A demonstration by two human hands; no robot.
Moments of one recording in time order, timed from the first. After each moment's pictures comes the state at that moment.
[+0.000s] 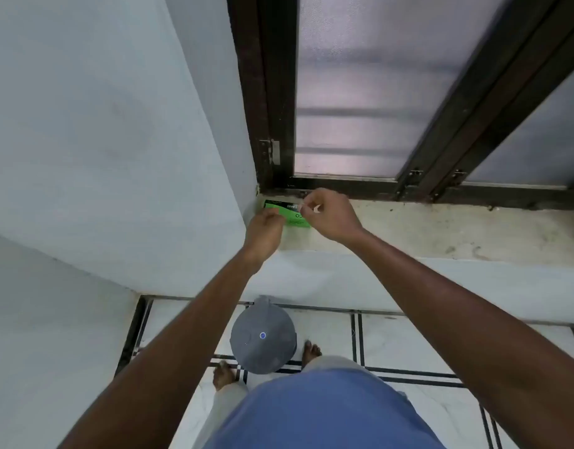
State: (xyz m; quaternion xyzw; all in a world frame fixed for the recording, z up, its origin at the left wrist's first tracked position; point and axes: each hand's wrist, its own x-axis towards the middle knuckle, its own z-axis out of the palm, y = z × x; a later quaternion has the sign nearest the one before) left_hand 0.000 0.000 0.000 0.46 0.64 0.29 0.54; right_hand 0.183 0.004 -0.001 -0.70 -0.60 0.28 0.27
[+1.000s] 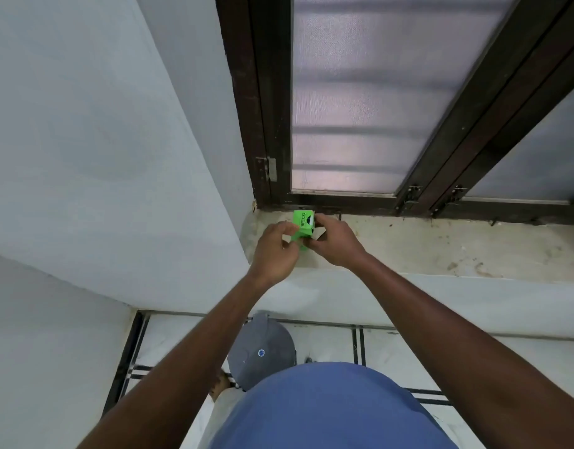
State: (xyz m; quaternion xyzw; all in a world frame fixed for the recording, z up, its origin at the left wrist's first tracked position) left_hand 0.022 -0.008 0.001 0.64 0.60 0.24 0.41; right_hand 0.205 0.001 -0.030 -0.67 -0.63 0.32 0.23
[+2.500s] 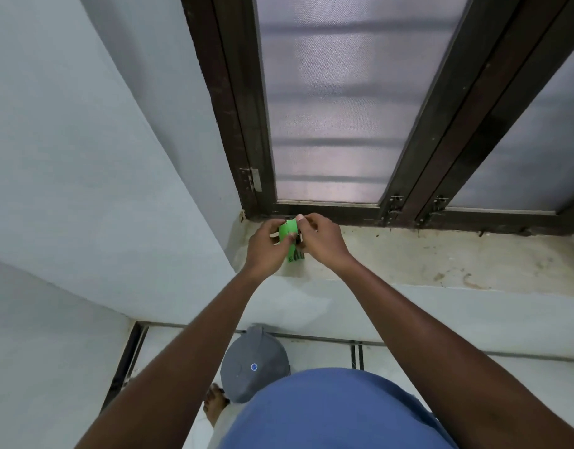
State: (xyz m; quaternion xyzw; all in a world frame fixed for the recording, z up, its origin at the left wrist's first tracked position) left_hand 0.056 0.010 -0.011 0.59 0.60 0.33 0.43; right_hand 0.210 0.000 -0.004 -0.68 -0.49 0.41 0.38
